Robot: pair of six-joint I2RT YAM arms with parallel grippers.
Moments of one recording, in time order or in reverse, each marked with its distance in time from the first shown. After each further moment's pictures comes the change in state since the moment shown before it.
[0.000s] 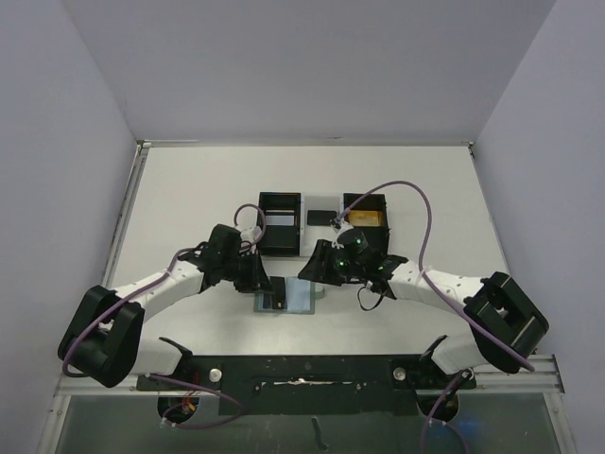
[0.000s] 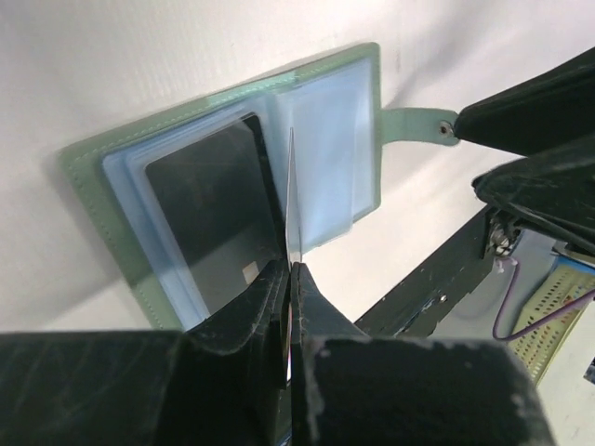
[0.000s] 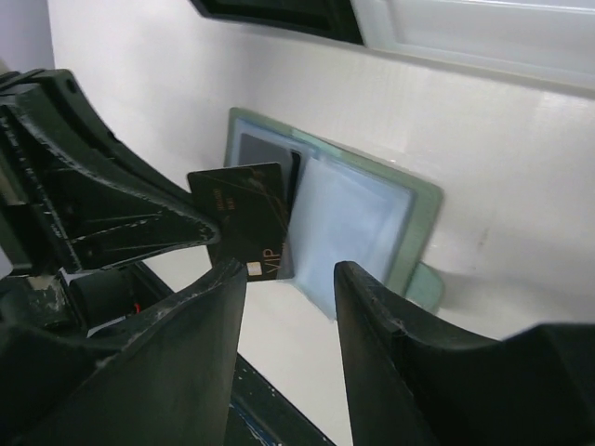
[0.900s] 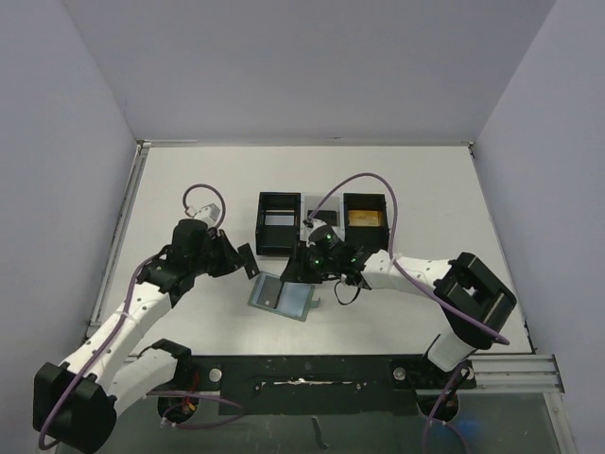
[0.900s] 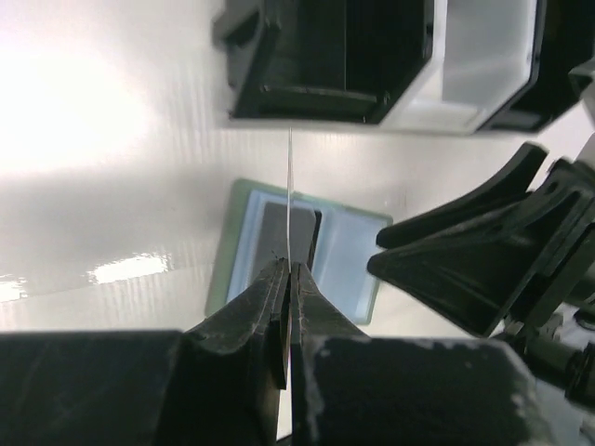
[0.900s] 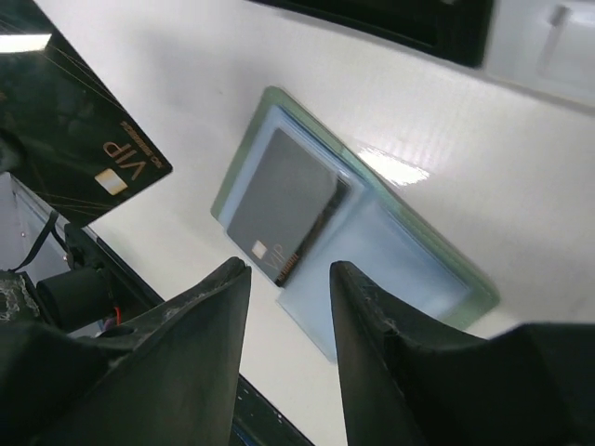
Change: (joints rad) left arm 0.092 -0.339 0.048 -0.187 -0.307 -0.029; right arm 0.103 0.185 0.170 -0.048 0.031 -0.045
